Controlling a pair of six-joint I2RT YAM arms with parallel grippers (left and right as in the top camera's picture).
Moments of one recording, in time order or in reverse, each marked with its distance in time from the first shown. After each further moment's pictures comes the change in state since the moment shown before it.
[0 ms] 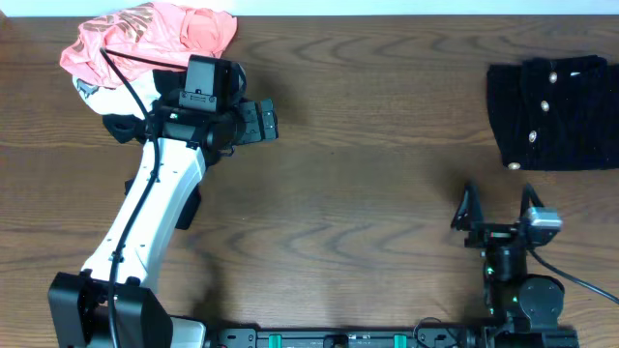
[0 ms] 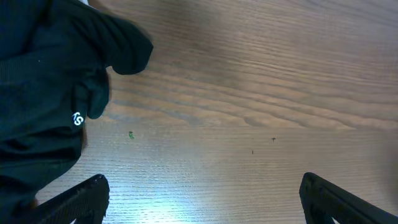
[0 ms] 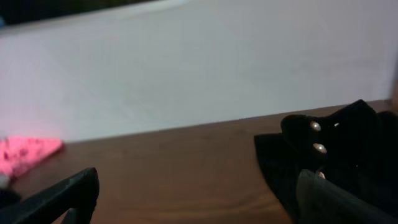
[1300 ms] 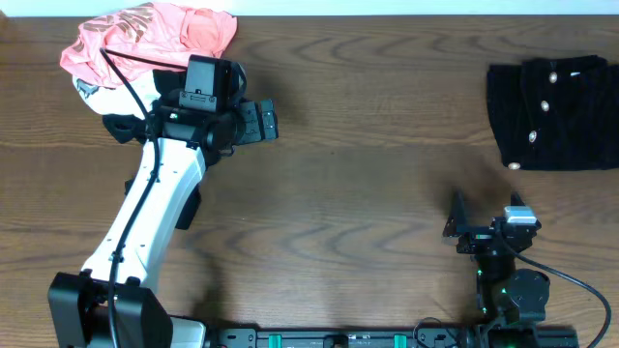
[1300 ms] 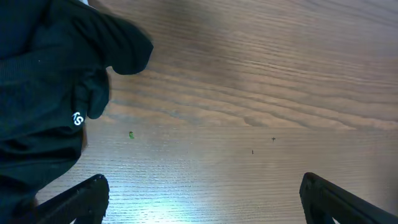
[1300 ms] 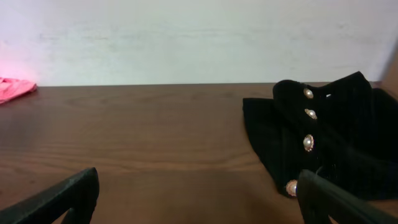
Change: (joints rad) left arm 0.000 0.000 0.000 0.000 0.000 0.000; right arm 0.008 -0.038 -0.077 -0.098 0.011 -0.130
